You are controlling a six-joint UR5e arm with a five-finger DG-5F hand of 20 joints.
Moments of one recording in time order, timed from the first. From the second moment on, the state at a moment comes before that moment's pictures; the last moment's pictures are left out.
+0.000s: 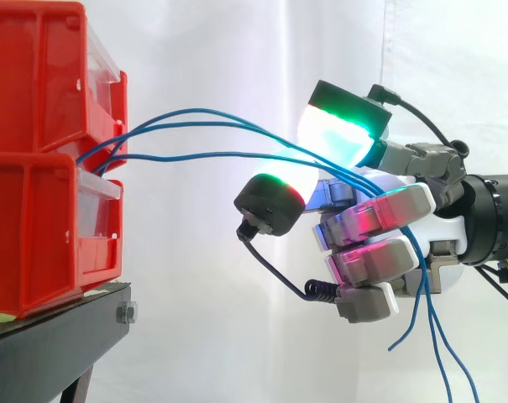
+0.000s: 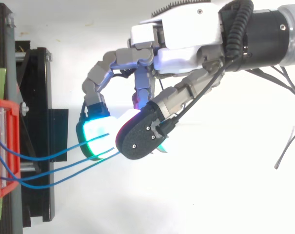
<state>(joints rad) -0.02 -2.32 -1.11 -2.89 -1.77 0.07</state>
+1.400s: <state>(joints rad) -0.07 -2.28 -1.11 -2.99 -1.77 -0.04</state>
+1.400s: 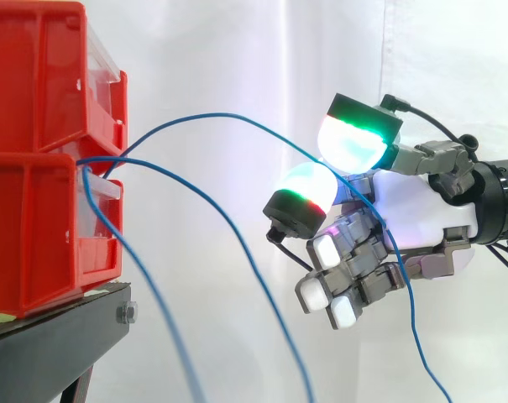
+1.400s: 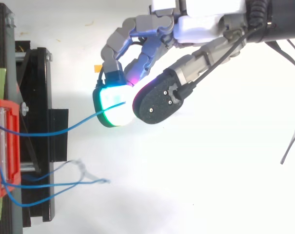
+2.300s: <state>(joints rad) -0.08 -2.28 -1.11 -3.00 -1.78 -0.04</state>
